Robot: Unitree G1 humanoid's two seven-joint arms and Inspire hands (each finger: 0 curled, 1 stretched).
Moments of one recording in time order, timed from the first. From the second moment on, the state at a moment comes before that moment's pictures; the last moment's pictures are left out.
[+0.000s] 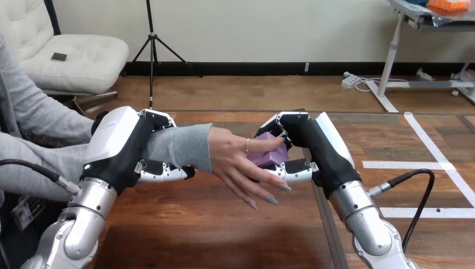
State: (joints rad) left arm -0.26 0.47 -0.12 0.45 0.52 -0.46 0.16; right arm -0.32 -0.18 0.13 0.55 -0.26 -0.48 0.01
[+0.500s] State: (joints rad) left arm -0.26 0.47 -0.12 0.45 0.52 -0.46 0.15; right arm -0.32 -0.16 0.14 0.55 -0.26 -0.48 0.01
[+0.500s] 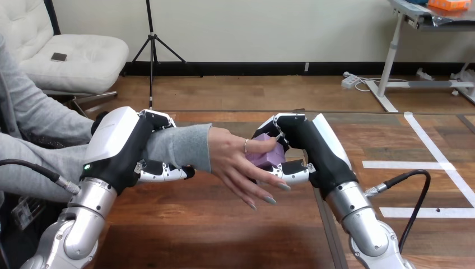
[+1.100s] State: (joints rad) left arm -0.26 0.47 -0.12 0.45 0.52 -0.46 0.15; right arm -0.32 -0.16 0.14 0.55 -0.26 -0.47 0.01
